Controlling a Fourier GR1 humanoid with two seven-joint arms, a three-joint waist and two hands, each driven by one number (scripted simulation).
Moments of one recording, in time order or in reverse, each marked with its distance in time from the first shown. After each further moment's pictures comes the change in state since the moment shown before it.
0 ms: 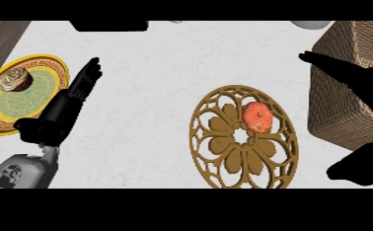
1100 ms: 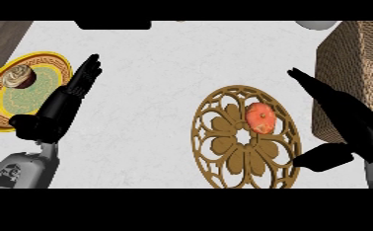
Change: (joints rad) left arm -0.003 -0.080 0.102 -0.021 -0.081 -0.110 0.045; right arm 0.270 0.278 -0.030 0.130 0.418 -0.110 -0.350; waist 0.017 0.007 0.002
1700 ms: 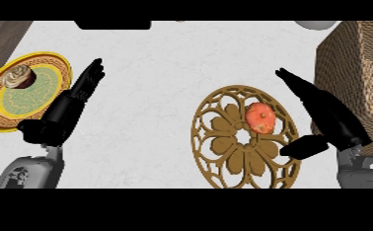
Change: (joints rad) left arm 0.025 -0.078 0.052 0.009 -0.080 -0.059 -0.019; right arm -0.001 0.132 -0.017 0.163 0.191 -0.034 -0.202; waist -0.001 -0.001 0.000
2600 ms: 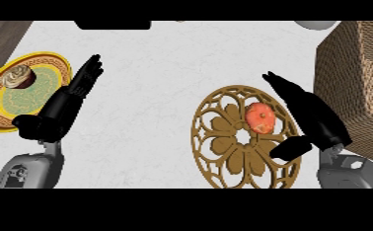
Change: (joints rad) left arm -0.021 -0.060 0.083 -0.010 -0.058 -0.078 0.027; right arm -0.010 0.121 0.002 0.003 0.158 0.084 0.013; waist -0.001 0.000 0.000
